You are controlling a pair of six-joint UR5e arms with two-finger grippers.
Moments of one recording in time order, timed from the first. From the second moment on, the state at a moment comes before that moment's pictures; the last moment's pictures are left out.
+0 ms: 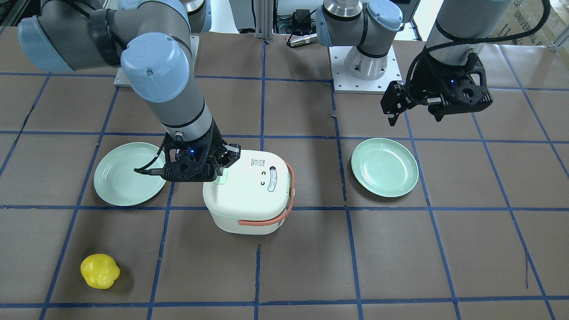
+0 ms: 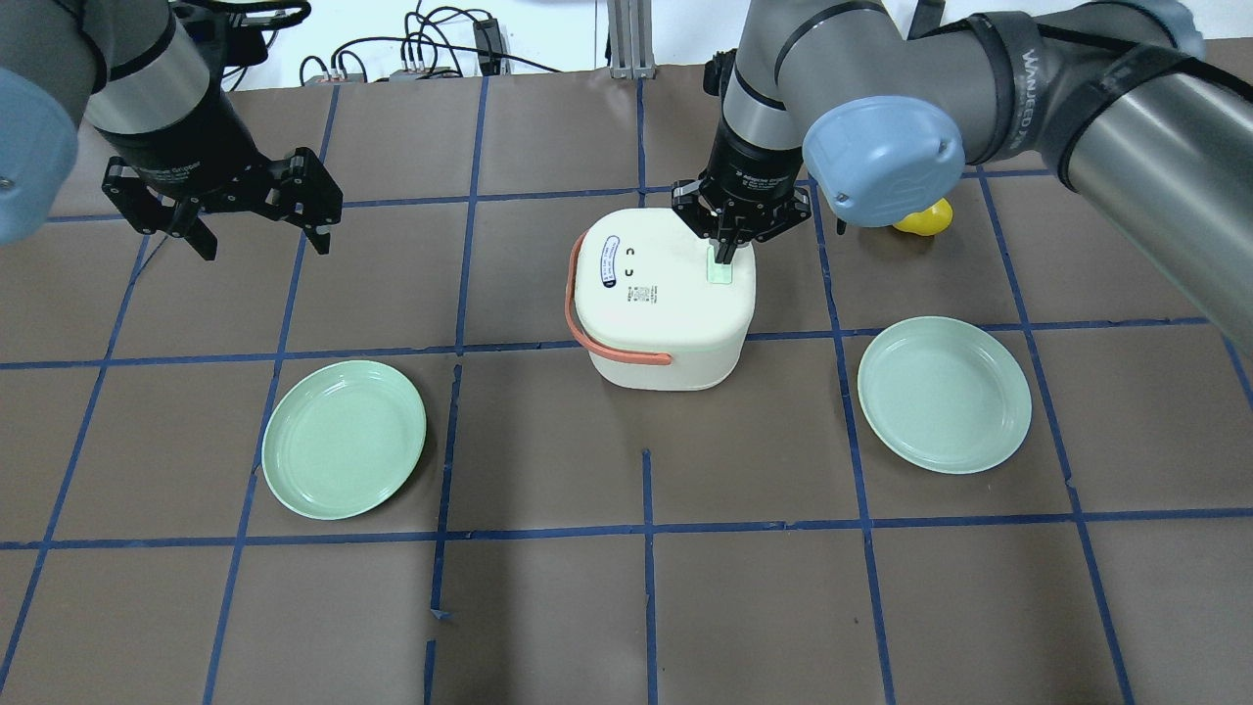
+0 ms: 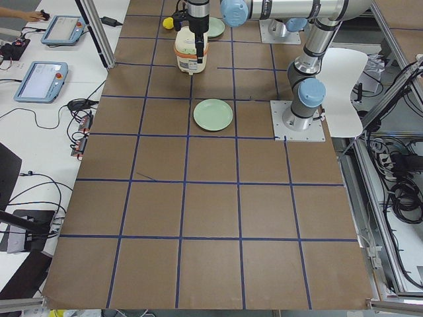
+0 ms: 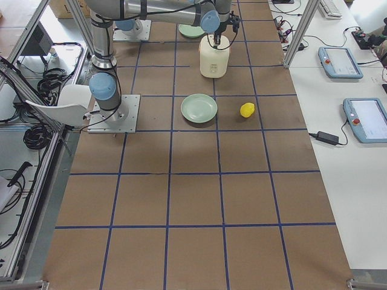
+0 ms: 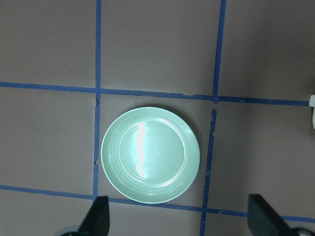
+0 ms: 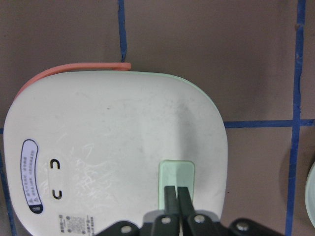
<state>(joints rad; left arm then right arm) -1.50 -1.56 -1.59 -1.55 1.67 0.00 1.77 -1.29 1.55 -1.82 -1.43 0.24</state>
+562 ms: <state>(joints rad) -1.50 -1.56 -1.59 -1.55 1.67 0.00 1.77 -1.27 1.55 -1.84 -1.43 0.24</state>
